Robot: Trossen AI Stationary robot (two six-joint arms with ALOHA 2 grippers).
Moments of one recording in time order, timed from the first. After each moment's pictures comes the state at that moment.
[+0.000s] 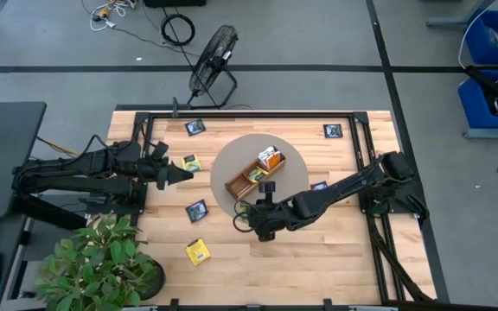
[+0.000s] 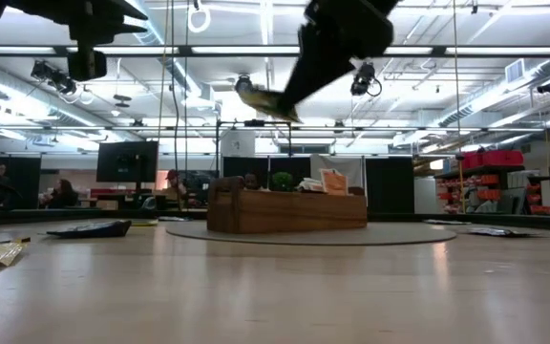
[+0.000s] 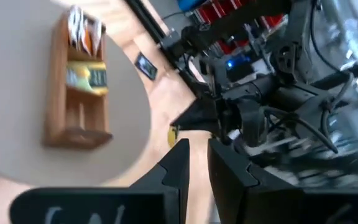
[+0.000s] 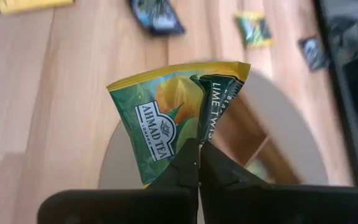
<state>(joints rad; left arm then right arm) 0.08 0.56 0.58 -0.28 0.09 -0.94 0.35 1.86 1.41 -0.56 0.54 0.03</state>
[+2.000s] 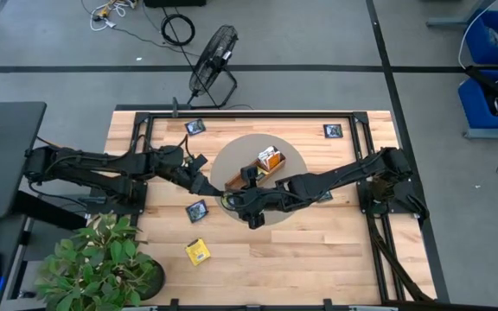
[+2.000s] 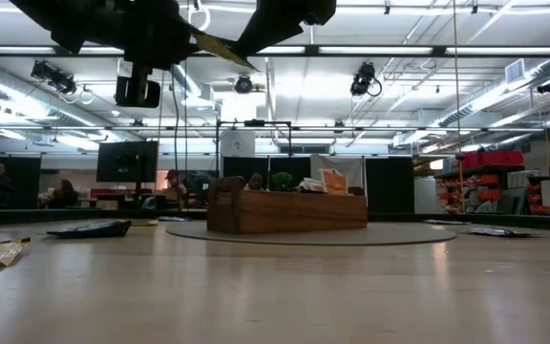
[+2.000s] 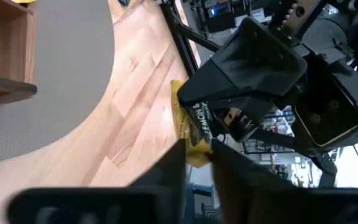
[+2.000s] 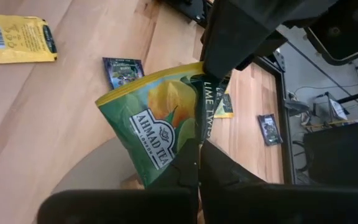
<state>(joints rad) 0.08 1.07 0.58 0.17 0.38 -1.16 0.25 1.85 1.56 -0.46 0.46 -0.35</state>
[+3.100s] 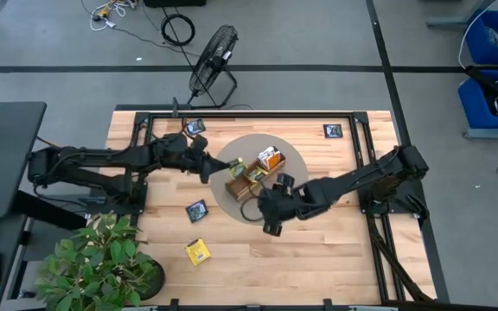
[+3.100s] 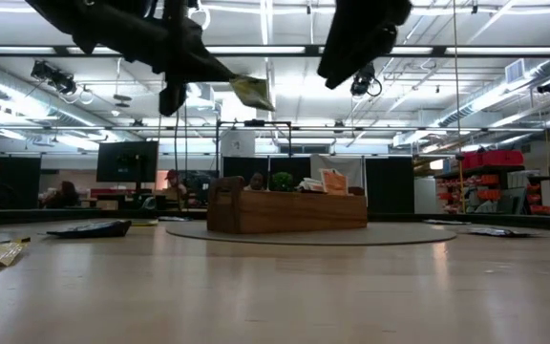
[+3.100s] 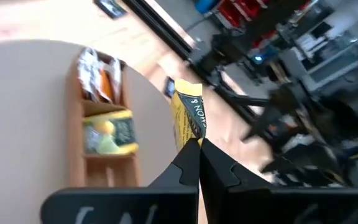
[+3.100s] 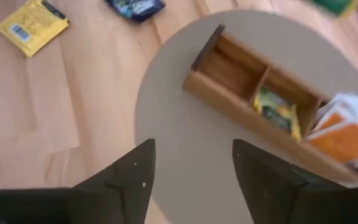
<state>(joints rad) 0.20 1.12 0.65 0.16 0.13 -0.67 0.34 1.73 1.45 -0.81 0.41 0.49</state>
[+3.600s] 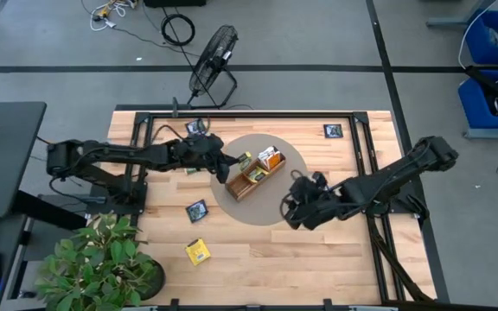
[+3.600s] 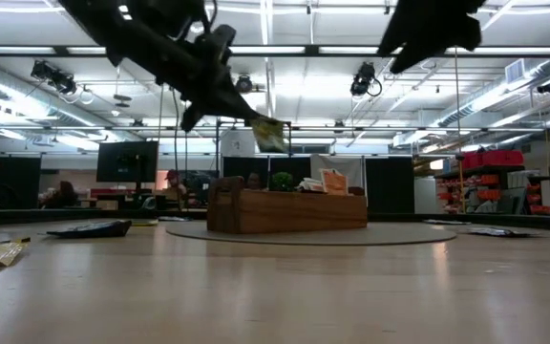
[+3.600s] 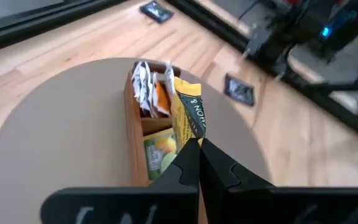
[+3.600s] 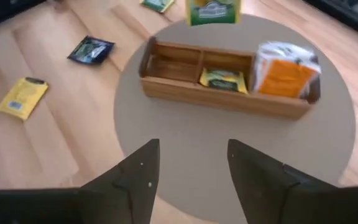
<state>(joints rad) 0.20 1.36 0.75 0.15 -0.04 -0.46 0.44 1.41 1.15 -0.79 0.62 0.93</state>
